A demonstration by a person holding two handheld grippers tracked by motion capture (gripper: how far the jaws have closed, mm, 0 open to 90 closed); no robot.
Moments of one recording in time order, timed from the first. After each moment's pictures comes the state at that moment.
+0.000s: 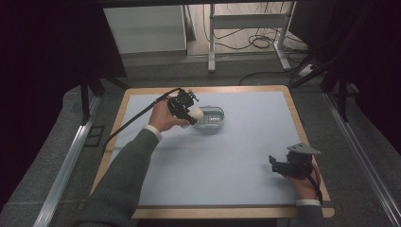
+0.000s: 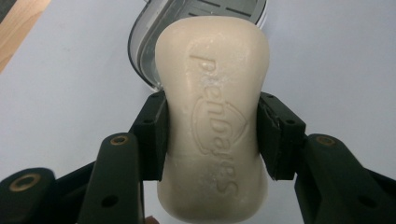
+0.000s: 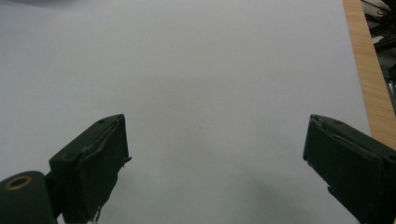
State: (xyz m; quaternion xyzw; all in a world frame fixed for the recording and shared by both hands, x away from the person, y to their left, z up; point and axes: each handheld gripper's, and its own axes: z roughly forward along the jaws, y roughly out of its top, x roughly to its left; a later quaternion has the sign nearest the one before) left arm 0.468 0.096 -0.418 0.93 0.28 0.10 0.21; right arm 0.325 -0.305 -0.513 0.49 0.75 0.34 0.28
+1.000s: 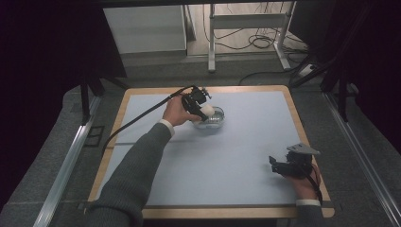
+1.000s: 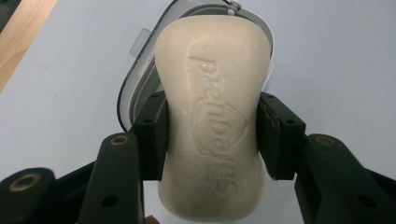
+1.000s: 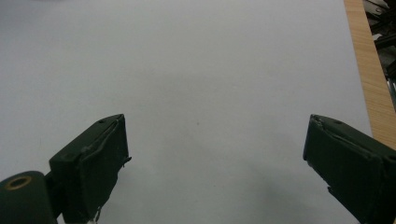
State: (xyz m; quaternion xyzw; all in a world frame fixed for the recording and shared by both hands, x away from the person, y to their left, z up) left arm 0.499 0.060 -0.429 0.94 0.26 0.09 0.21; right arm 0.326 -0.305 -0.516 0.49 0.75 0.34 0.28
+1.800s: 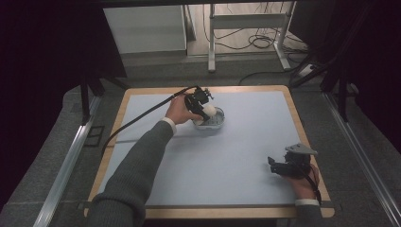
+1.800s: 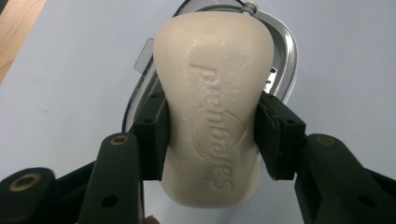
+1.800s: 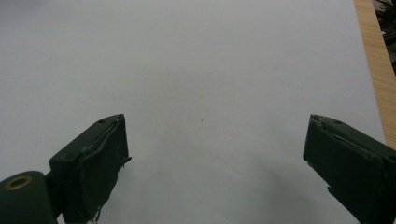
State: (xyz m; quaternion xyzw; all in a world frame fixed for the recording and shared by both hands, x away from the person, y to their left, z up) left arm 0.514 0.053 -0.444 0.94 0.24 0.08 0.21; right arm 0.328 -0.303 -0.520 0.49 0.76 0.33 0.28
